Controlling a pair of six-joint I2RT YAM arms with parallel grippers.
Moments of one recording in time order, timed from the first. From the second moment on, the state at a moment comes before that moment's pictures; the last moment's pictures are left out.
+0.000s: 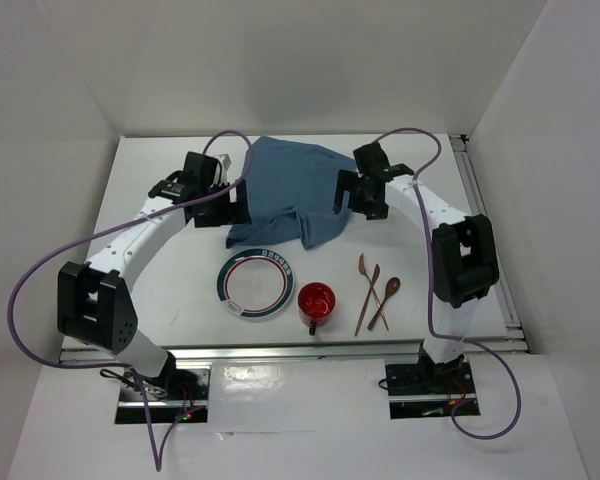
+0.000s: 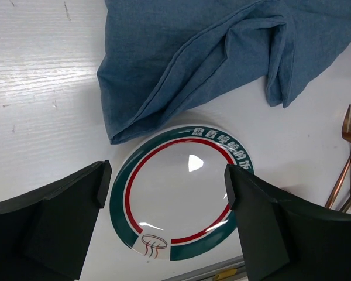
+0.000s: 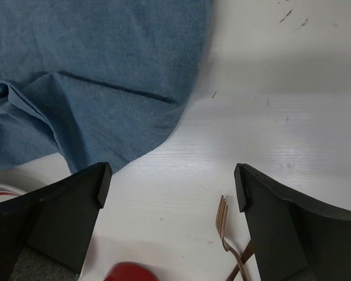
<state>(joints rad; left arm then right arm) -0.27 1.55 1.30 -0.67 0.10 -0.35 0.32 1.86 1.47 -0.63 0.04 0.47</state>
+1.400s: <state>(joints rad) -0.14 1.80 1.26 -0.63 0.28 -0.45 0.64 2.03 1.50 -0.48 0.08 0.19</state>
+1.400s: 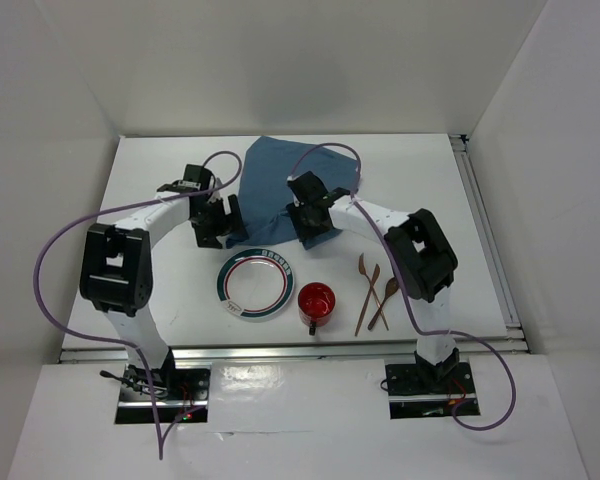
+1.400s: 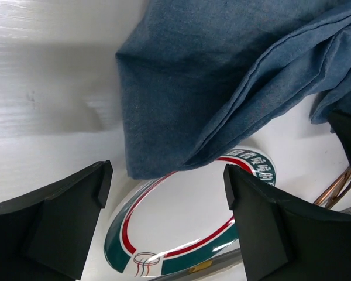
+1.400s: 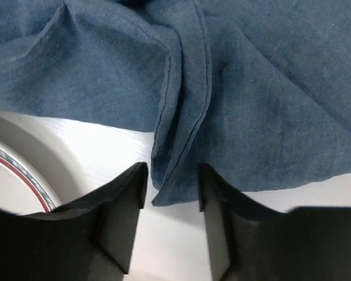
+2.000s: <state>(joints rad) -0.12 1.87 1.34 -0.59 0.34 -0.45 0.63 2.07 1.54 -0.46 0.12 0.20</state>
